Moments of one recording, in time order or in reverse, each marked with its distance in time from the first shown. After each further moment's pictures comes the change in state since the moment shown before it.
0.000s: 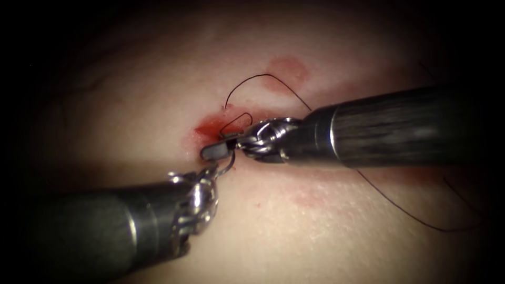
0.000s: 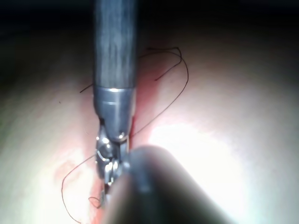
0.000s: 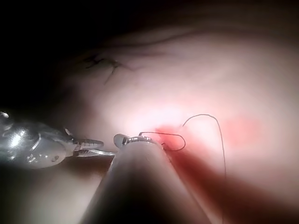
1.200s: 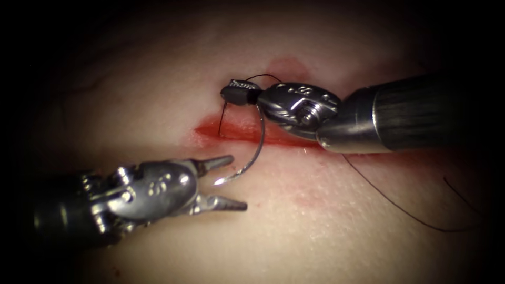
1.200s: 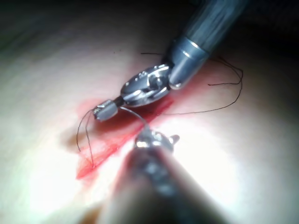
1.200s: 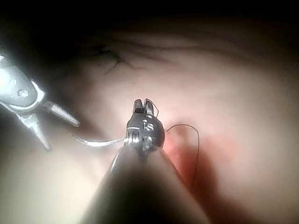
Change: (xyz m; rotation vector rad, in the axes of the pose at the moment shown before) right arm 0.004 0.002 -0.006 0.017 0.499 -0.255; left arm -0.003 -0.004 -0.004 -0.614 0.796 -0.667
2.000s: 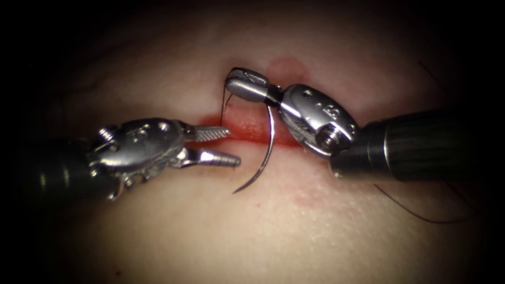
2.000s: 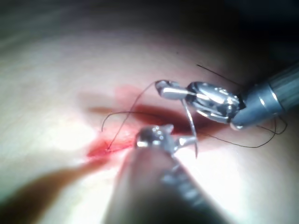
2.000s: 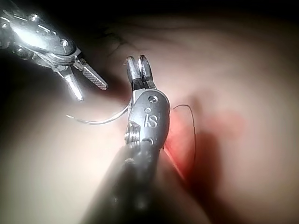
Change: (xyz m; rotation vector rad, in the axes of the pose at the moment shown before) right arm 0.002 -0.001 -0.003 0.315 0.504 -0.100; left arm -0.002 -0.006 0.001 -0.337 0.246 -0.312
